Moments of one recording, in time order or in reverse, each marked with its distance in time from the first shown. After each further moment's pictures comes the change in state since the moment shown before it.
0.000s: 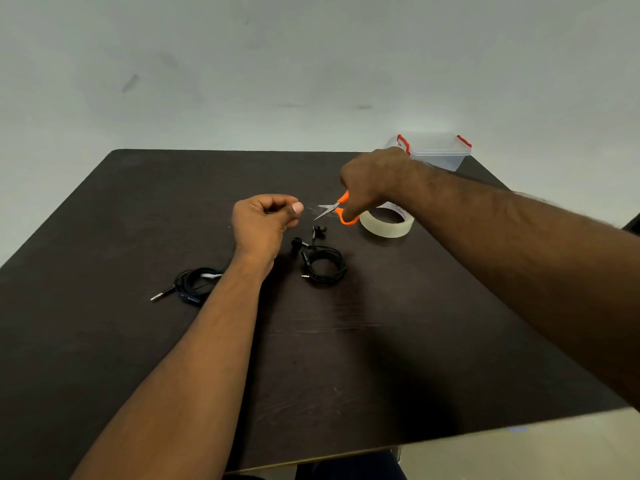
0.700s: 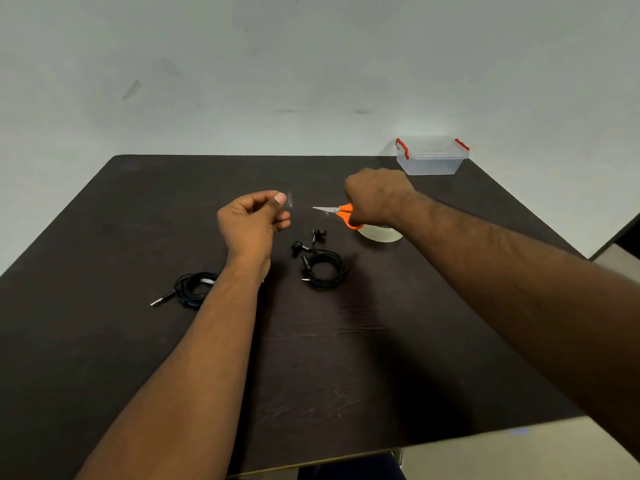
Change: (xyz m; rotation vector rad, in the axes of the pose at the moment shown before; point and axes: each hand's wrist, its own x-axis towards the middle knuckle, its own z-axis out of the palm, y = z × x) left_hand 0.001 0.007 -0.007 -0.153 0.142 -0.023; right_hand -0.011 -0.008 0.026 0.126 0.193 0.122
